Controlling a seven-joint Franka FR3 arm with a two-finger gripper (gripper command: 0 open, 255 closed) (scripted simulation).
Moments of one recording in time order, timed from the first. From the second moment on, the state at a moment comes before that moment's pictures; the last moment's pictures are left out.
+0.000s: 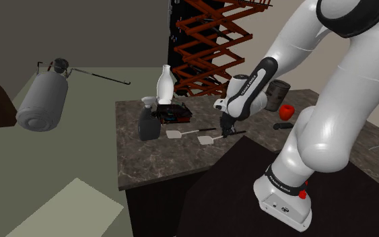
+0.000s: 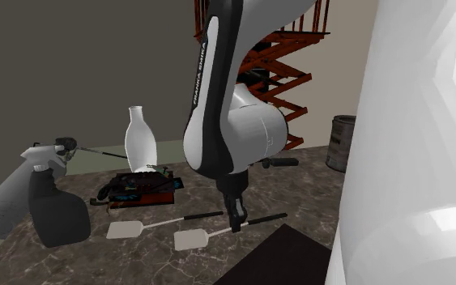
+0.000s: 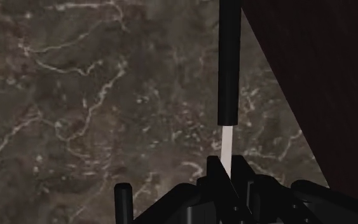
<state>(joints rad) 0.25 0.03 -0.63 -2.88 -0.20 2.89 -1.26</state>
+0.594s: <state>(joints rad) 0.20 -0.19 -0.63 -2.88 -0.41 2.69 -1.12</state>
